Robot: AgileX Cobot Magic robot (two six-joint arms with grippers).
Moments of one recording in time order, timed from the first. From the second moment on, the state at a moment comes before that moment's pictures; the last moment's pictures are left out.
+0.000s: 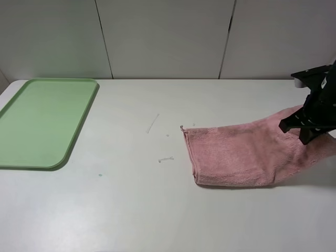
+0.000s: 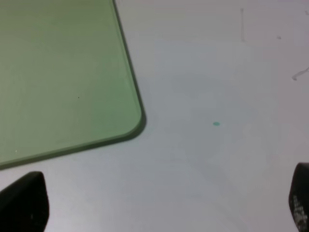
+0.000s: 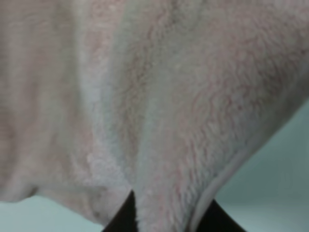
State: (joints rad) left arm -0.06 -0.01 -0.49 -0.10 1.07 0.17; right arm 0.09 1.63 -0.92 -0.18 0.89 -0.05
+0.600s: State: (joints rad) left arm -0.06 -0.01 -0.49 -0.10 1.07 0.17; right arm 0.32 1.57 -1.00 -0.14 1.00 0.06
